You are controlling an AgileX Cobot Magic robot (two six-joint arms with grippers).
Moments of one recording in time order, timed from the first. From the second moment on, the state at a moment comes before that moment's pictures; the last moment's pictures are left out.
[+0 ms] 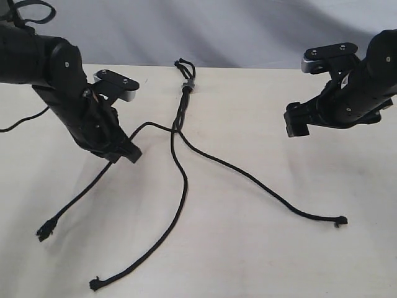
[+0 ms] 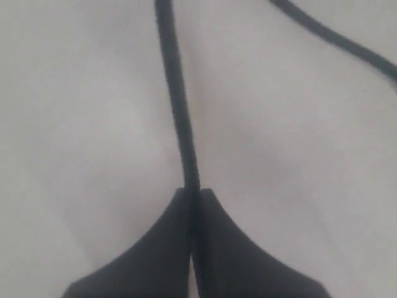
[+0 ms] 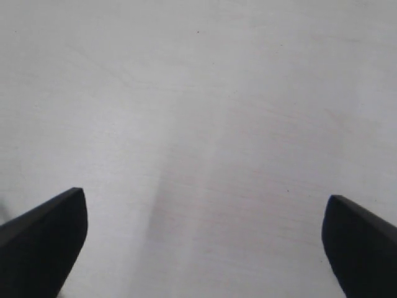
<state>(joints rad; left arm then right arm) -0.27 1.85 -1.15 -0.14 0.67 0.31 0.07 1.74 -1.07 -0.10 0.51 0.02</state>
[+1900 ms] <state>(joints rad) -0.05 1.27 -0.93 -0.13 0.35 0.28 0.69 2.09 -1.31 0.00 0.58 -0.03</state>
